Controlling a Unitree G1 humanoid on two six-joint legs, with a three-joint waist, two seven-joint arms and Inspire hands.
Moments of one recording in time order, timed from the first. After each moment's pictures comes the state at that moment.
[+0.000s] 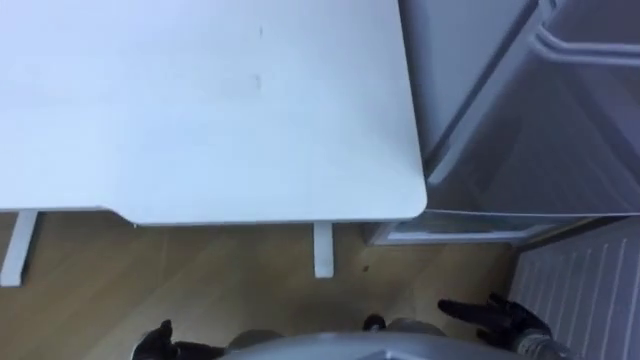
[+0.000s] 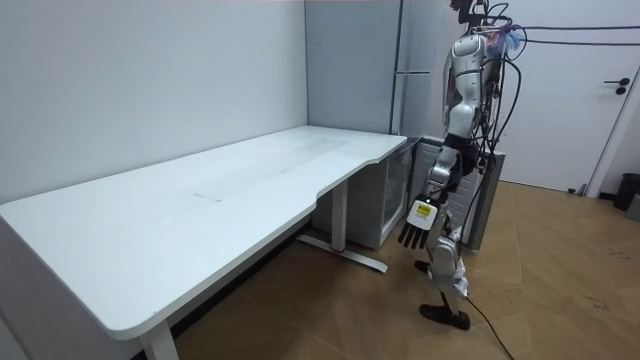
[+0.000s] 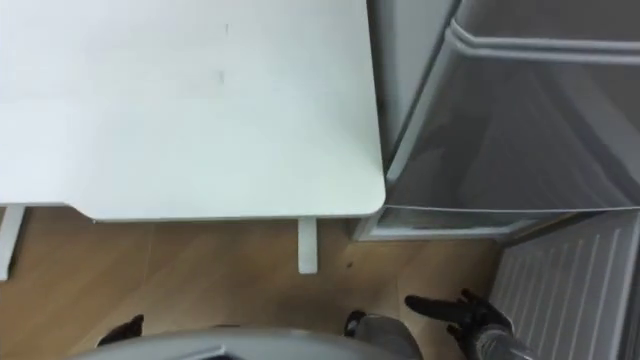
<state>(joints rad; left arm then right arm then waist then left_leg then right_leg) 0.19 0.26 -0.04 1.12 -0.13 0.02 0.04 0.09 -0.30 0.13 1.24 0.53 -0.02 0.15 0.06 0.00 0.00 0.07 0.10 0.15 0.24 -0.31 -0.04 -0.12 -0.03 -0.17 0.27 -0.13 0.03</state>
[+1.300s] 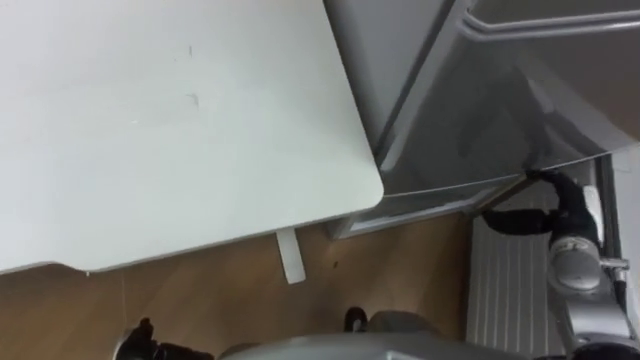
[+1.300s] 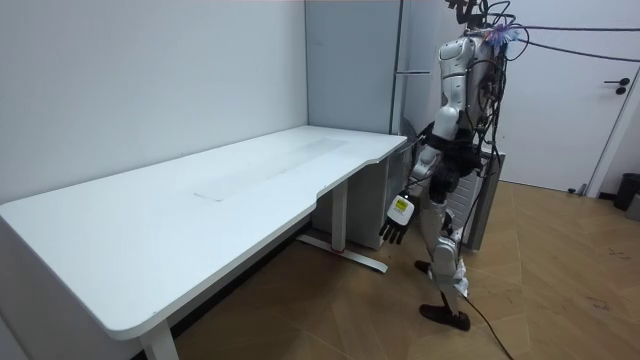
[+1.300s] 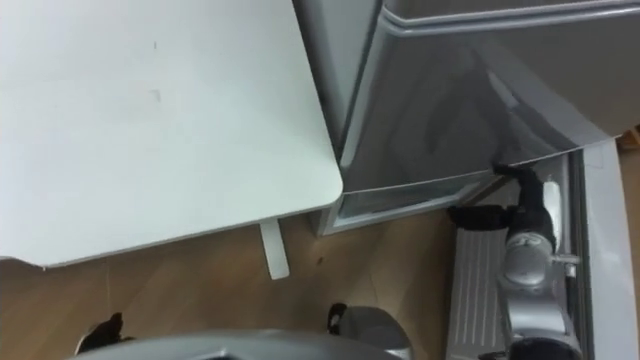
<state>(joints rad) 0.22 0.26 0.11 1.06 0.14 0.05 0.08 0.16 -0.31 -0.11 0.34 -0.09 0.08 -0.31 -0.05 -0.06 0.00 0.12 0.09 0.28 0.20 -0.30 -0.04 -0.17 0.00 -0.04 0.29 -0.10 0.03</state>
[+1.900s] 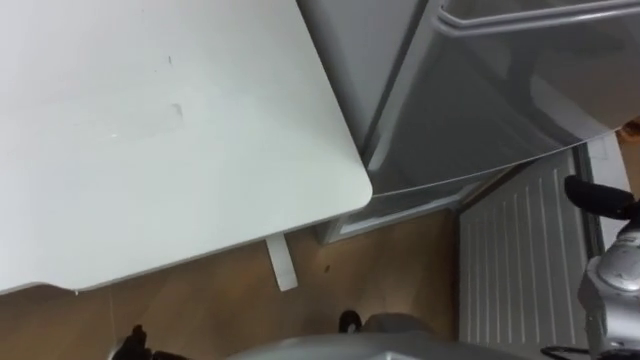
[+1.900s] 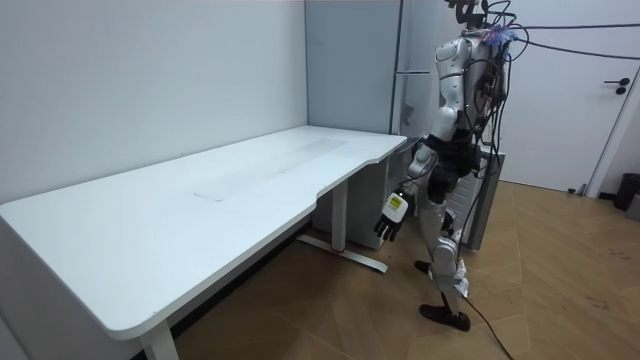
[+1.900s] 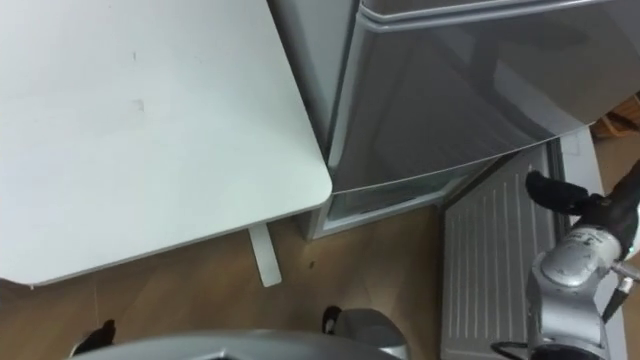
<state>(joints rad) 0.27 0.26 0.11 0.93 0.15 0.10 0.08 0.18 -0.31 -0.26 0.38 0.06 0.02 -0.52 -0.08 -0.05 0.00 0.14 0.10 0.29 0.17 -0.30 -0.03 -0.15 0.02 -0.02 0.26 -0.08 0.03</state>
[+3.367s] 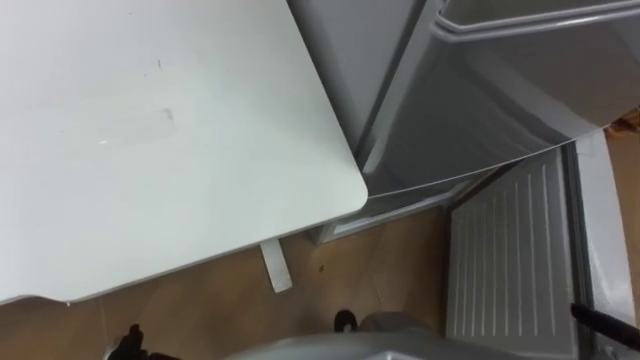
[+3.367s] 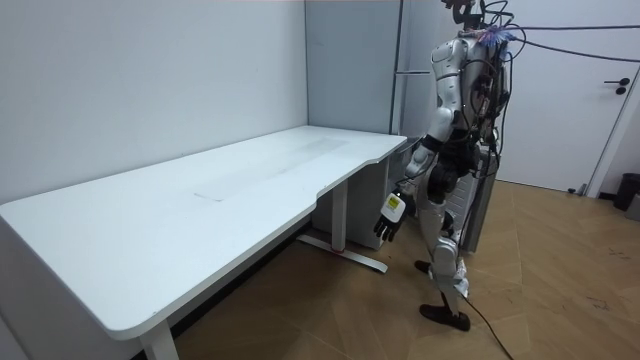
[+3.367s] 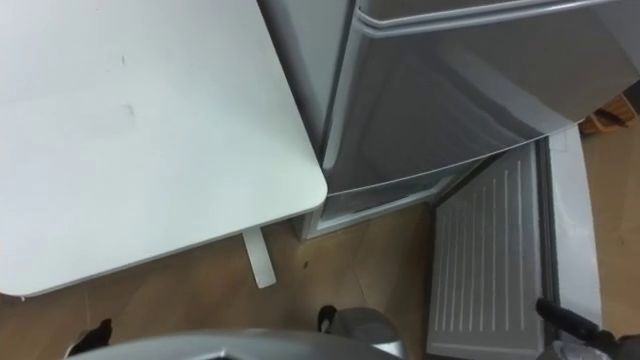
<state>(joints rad) 0.31 0.27 0.12 0.91 0.19 0.11 0.06 0.22 -0.31 -0.39 0.86 0.39 0.01 -0.52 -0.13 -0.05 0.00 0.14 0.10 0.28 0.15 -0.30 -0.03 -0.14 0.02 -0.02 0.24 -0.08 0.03</state>
